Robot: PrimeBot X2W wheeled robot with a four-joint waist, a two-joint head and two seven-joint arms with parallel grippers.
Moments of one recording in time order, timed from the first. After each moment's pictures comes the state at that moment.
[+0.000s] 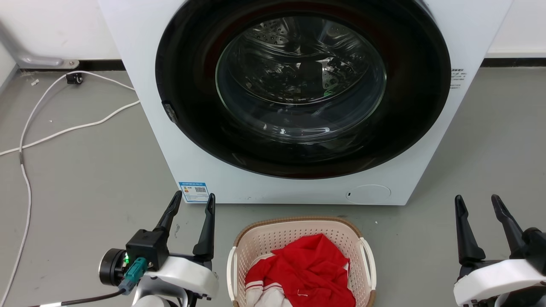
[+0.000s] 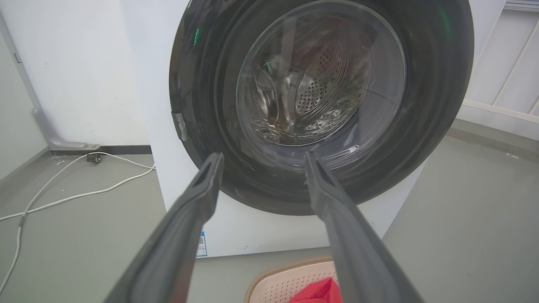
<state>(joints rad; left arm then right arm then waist) -0.08 0.09 -0.15 0.16 -0.19 -0.07 -0.23 0.08 -0.05 -0.11 -0.15 0.13 0.13 0.02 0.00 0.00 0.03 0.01</state>
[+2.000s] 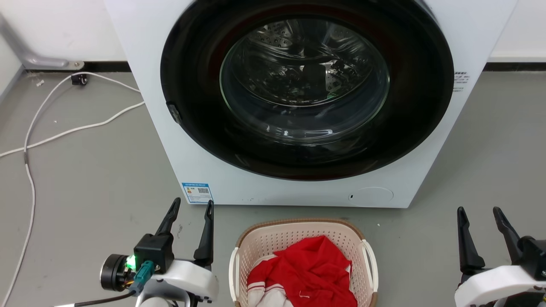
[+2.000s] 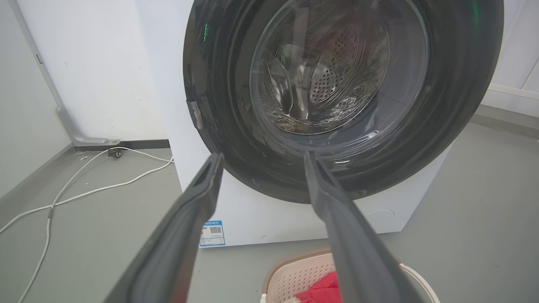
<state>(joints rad) -0.09 0.07 -0.12 0.25 -0.11 -0.05 -0.26 0.08 -0.05 -0.14 -0.03 0.08 0.13 -0.05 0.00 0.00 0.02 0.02</state>
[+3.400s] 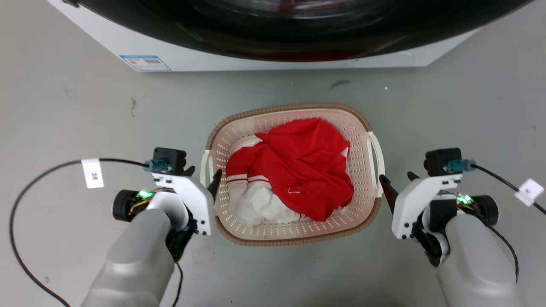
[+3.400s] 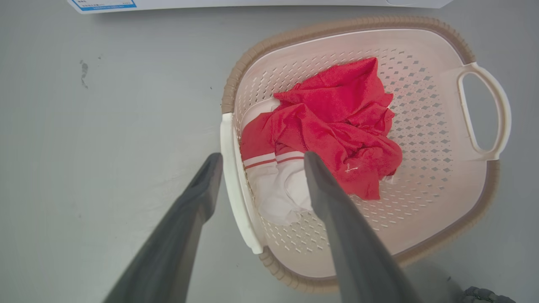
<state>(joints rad) -0.67 0.18 -0.44 0.94 -0.51 -0.13 -0.01 -0.48 -0.05 0.05 0.67 0.16 0.13 0.21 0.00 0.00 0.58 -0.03</state>
